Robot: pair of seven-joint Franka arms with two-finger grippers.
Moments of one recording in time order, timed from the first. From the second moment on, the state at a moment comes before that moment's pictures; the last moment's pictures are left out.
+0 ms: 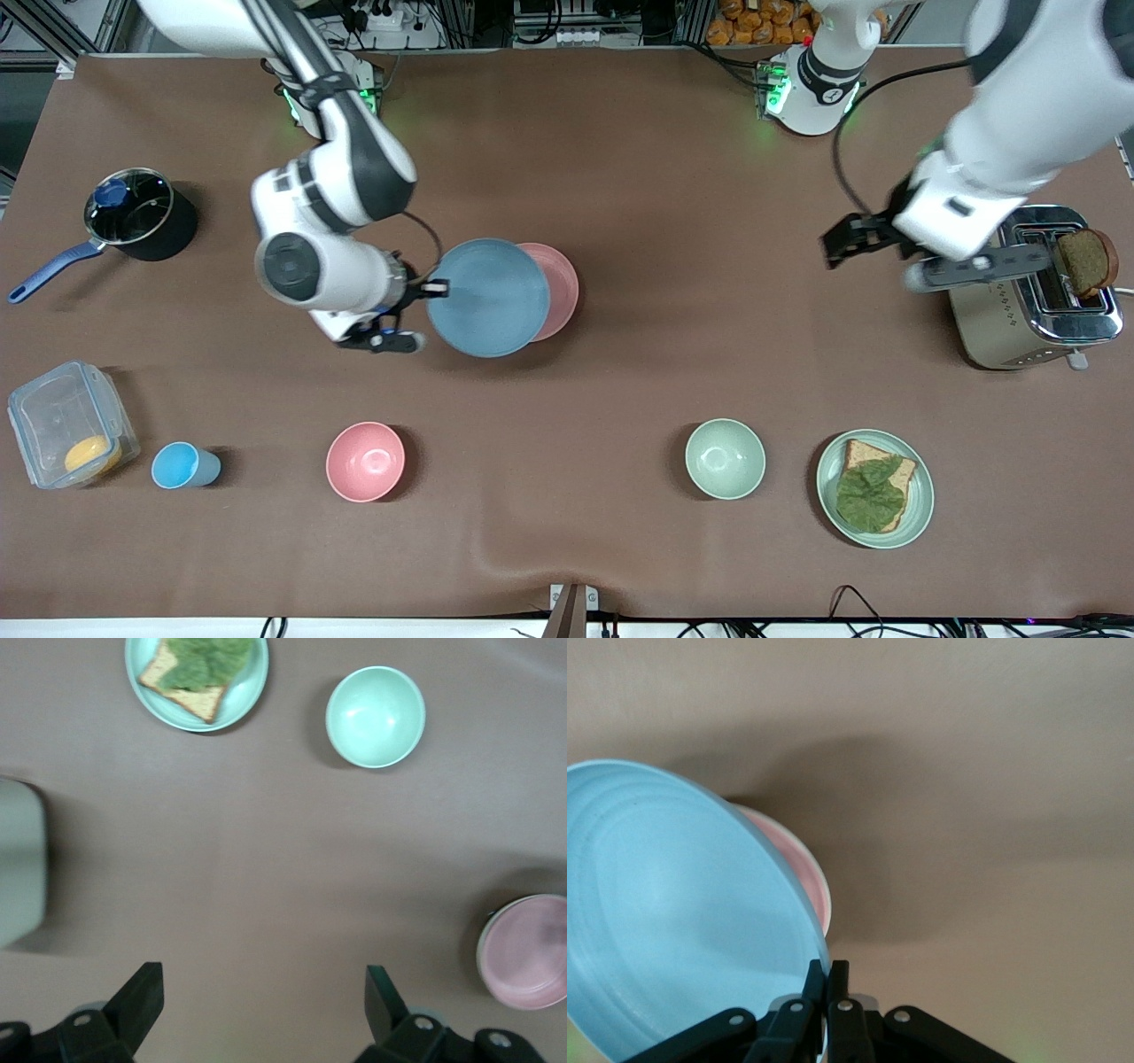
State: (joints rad) left arm 0.21 0.07 -0.47 -1.57 0.00 1.61 -0.38; right arm 0.39 0.37 0.08 -1.77 0.24 1.90 0.43
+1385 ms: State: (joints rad) left arm 0.24 -0.01 -0.44 -1.57 0.12 1.52 -0.27; right arm 0.53 0.45 0.08 -1.92 0.25 2.15 0.46
